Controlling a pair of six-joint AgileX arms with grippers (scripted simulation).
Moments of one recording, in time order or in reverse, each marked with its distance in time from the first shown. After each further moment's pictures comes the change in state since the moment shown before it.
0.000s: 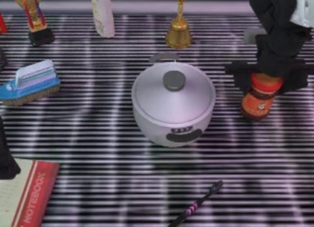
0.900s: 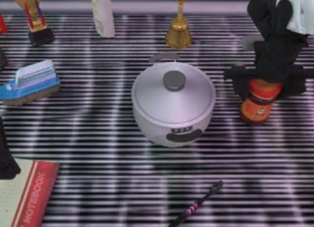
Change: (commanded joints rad) left arm 0.000 0.000 0.000 0.000 0.000 0.000; right arm 0.002 0.015 -0.028 0.034 0.001 0.000
